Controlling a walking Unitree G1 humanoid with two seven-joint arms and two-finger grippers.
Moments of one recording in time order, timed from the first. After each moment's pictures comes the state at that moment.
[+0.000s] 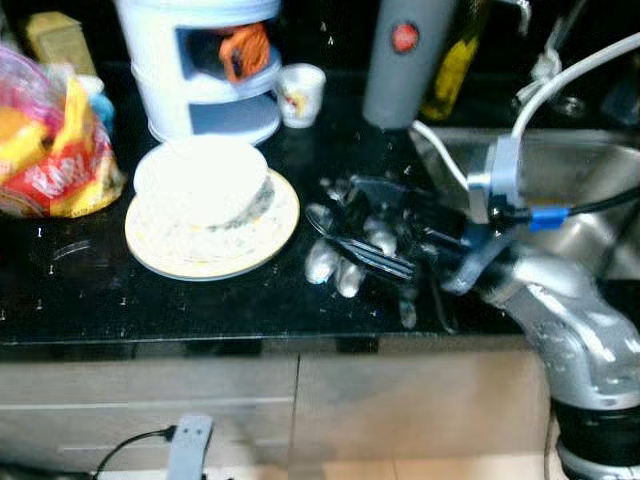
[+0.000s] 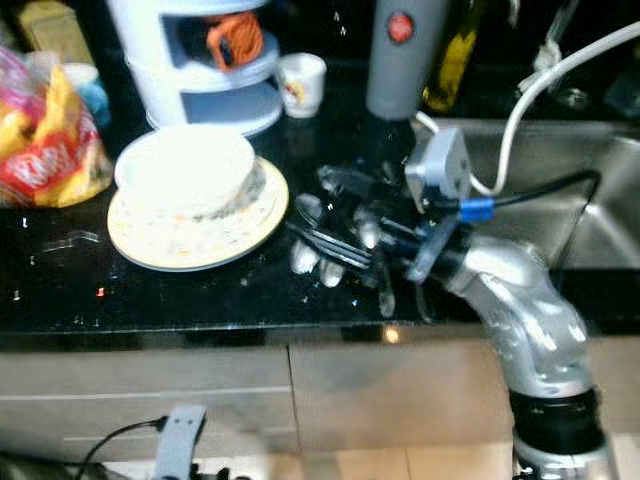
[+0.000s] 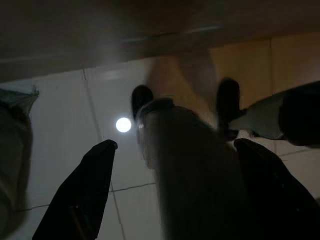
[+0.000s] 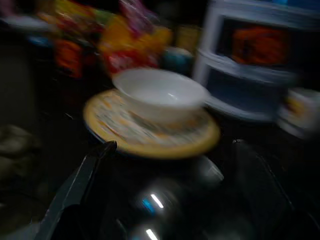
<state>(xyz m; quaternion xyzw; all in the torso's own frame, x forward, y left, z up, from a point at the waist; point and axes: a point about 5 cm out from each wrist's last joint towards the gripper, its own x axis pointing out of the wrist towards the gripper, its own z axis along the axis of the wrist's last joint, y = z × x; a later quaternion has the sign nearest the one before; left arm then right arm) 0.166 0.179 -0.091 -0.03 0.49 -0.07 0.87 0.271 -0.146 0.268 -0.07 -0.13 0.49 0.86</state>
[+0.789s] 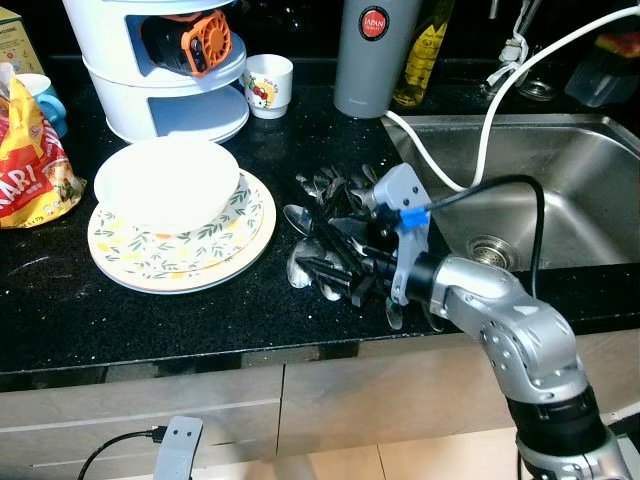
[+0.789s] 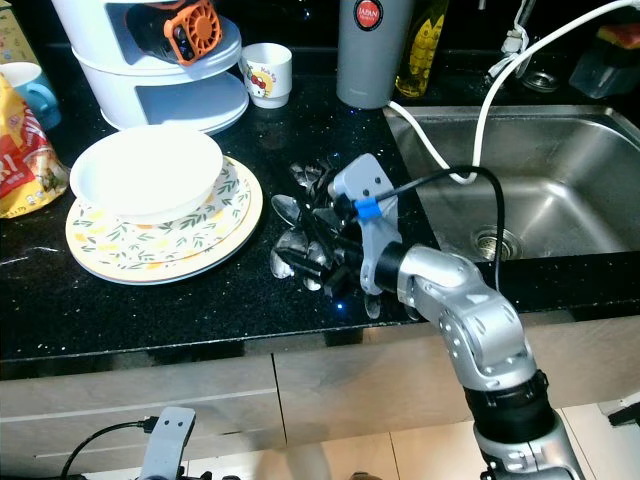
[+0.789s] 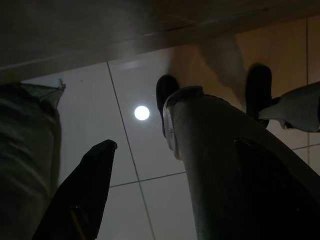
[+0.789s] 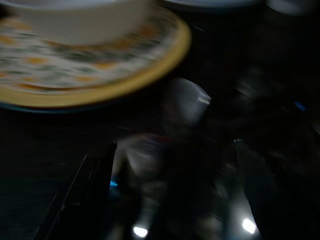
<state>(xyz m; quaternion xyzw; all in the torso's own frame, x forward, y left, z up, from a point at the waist) 0.151 0.196 -0.097 0.02 0.52 -0.03 0.85 0.300 -0.111 0.224 -0.06 0.04 0.38 0.92</state>
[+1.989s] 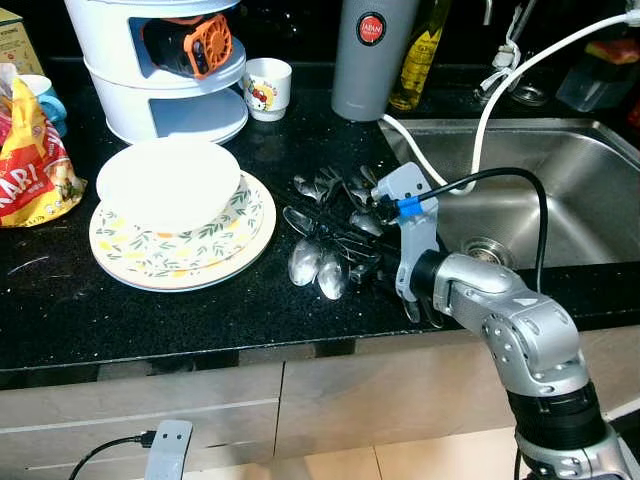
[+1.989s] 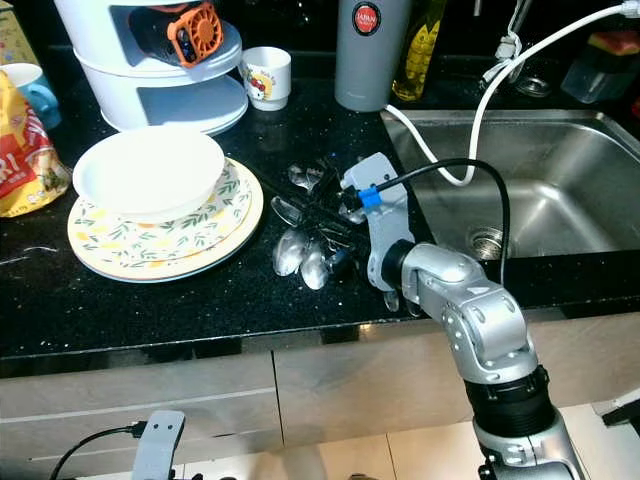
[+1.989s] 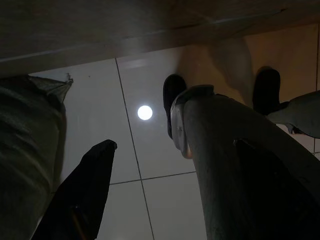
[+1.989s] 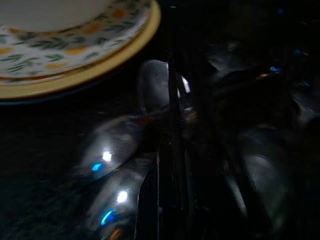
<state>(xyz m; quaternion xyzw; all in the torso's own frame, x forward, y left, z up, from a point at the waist) 0.148 0.202 -0.097 0.02 0.52 0.00 0.85 0.300 -0.115 0.220 -0.05 0.07 0.35 0.93</state>
